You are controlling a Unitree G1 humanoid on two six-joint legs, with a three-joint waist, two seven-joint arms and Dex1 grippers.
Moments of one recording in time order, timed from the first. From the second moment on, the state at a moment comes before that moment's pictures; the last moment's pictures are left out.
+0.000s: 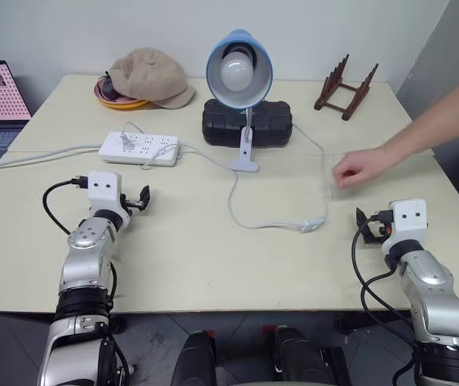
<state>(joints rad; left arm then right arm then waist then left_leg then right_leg) -0.42 0.47 0.25 0.41 -0.14 0.17 -0.29 -0.07 -0.36 -0.23 -0.18 0.07 0.36 0.21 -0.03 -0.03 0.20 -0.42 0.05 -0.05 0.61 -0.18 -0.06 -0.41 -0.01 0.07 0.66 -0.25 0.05</state>
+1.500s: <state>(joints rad) -0.46 0.74 -0.15 -0.28 -0.44 0.52 -1.17 -0.79 -0.68 0.28 0.76 0.02 -0.29 1.44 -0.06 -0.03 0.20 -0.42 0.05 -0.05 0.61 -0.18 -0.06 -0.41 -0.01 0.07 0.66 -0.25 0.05</state>
